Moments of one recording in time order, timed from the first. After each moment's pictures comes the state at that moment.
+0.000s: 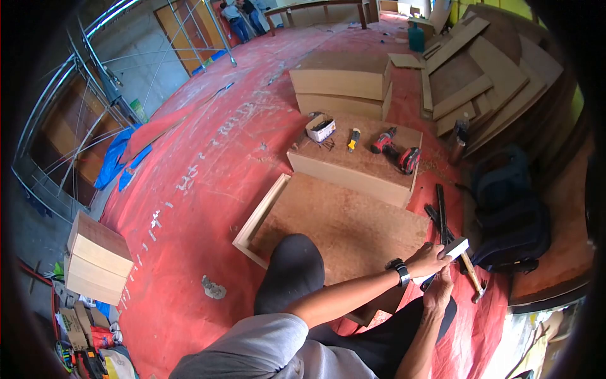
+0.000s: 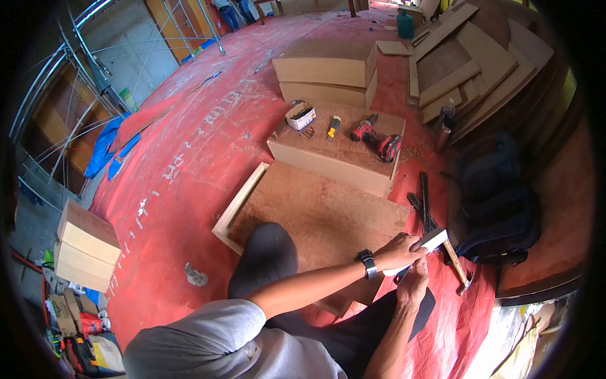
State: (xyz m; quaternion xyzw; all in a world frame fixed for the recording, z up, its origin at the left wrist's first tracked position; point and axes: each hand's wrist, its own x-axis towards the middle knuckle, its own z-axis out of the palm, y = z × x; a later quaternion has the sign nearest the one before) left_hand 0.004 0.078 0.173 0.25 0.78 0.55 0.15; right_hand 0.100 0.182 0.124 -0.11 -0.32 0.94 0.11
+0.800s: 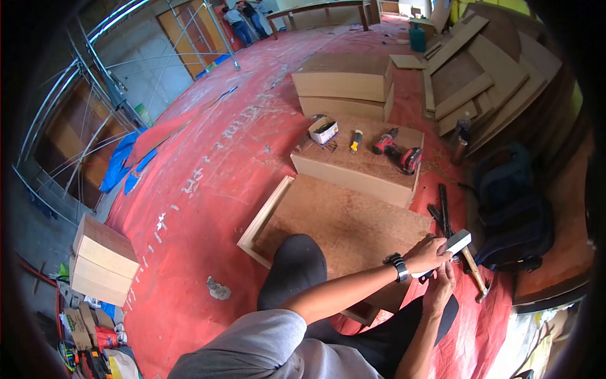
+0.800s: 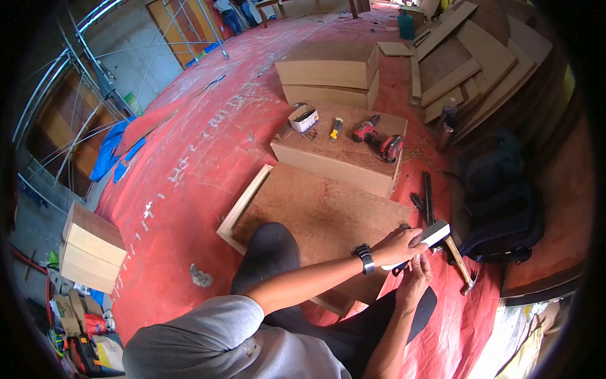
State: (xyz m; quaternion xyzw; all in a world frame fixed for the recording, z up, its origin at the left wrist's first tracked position) left_hand 0.002 0.063 0.200 0.28 0.80 0.52 0.12; right_hand 0.103 0.161 0.158 -0.14 -0.45 0.86 0.17
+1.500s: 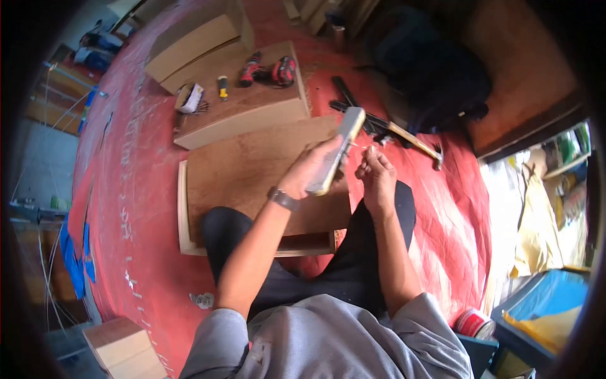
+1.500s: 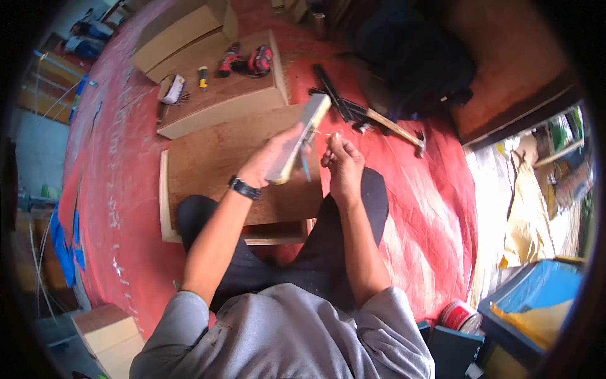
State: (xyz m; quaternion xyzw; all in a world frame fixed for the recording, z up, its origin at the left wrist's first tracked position) left_hand -0.008 0.019 0.205 0.07 0.55 0.69 0.47; right_hand 0.101 0.167 0.158 -0.23 -0.34 0.89 0.20
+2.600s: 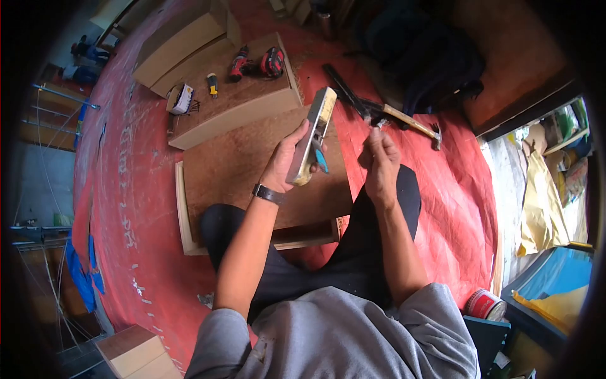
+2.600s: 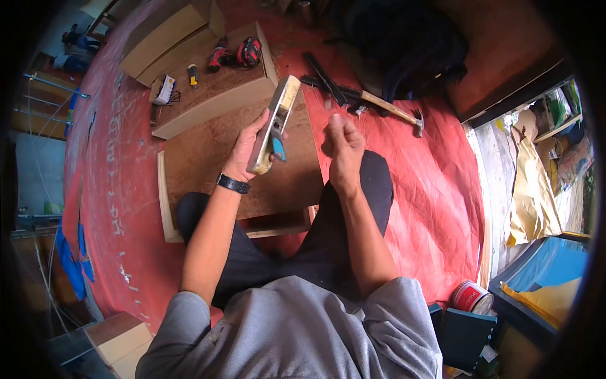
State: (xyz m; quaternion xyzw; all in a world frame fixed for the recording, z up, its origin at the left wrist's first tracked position) left_hand -0.013 -0.014 0.210 0.05 0.46 0.75 0.48; right_hand 0.110 0.159 0.169 -0.17 -0.43 0.84 0.29
